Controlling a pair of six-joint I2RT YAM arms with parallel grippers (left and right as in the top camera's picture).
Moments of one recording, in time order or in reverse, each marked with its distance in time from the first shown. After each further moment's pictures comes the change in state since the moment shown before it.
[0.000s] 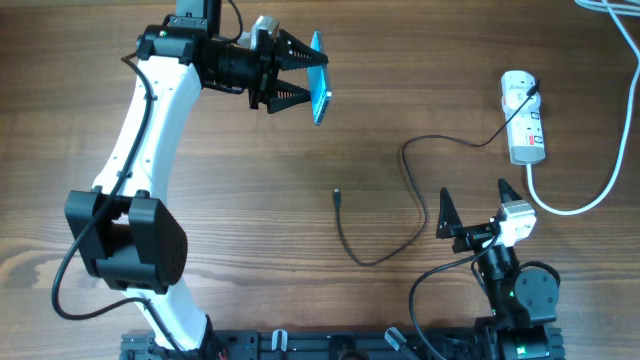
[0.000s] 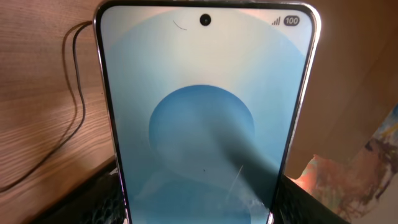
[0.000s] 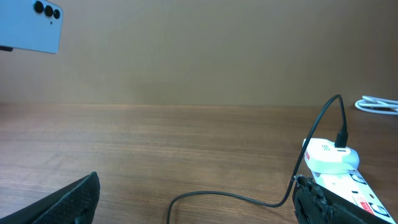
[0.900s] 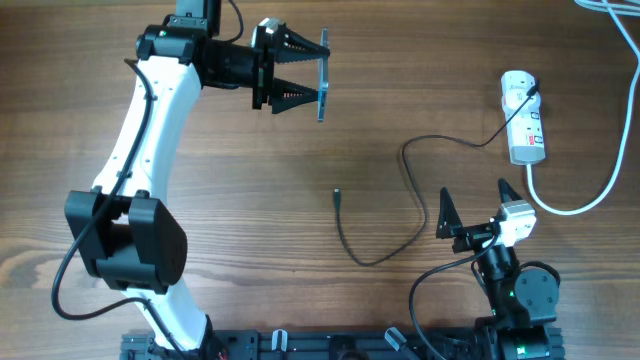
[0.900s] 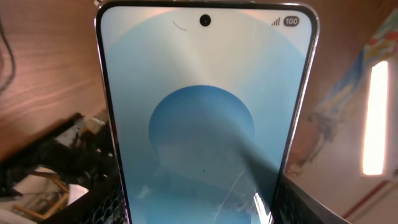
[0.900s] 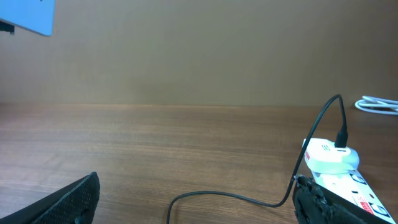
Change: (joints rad) left arm 0.004 0.000 0.000 0.003 0.227 -0.124; right arm 0.000 0.000 0.000 0.000 0.000 0.000
